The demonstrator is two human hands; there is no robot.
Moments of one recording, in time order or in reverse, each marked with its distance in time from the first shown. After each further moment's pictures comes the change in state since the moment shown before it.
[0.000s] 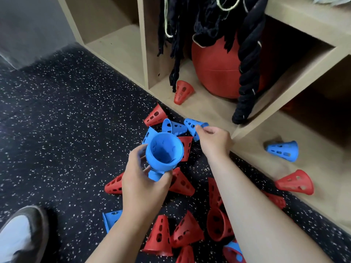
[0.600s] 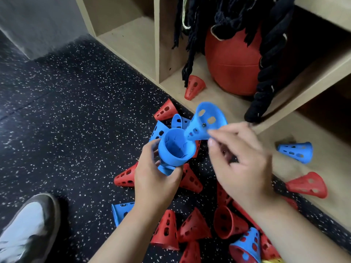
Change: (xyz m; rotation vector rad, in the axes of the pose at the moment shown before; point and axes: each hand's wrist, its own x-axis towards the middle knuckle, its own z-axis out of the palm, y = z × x) left_hand 0.002 -0.003 0.004 0.023 0.000 -0.008; right_hand -0.085 -0.013 -0.066 -0.036 0.046 -1.157
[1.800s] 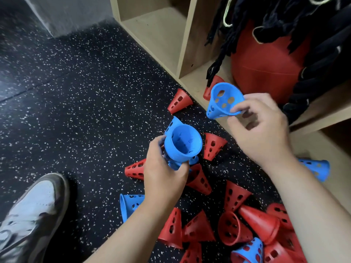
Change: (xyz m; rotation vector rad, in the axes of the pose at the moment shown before) left_hand 0.008 -0.025 0.002 -0.045 0.118 -0.097; right_hand 0.061 0.042 0.024 -0.027 -0.213 0.191
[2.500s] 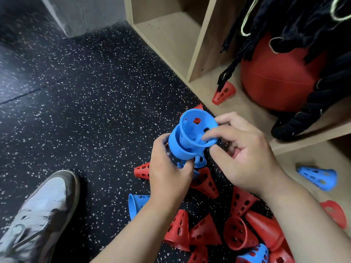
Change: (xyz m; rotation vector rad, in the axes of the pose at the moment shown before) left_hand 0.008 0.008 -0.012 -0.095 0.065 0.018; right_hand -0.022 -0.063 0.013 0.140 -0.343 -0.184
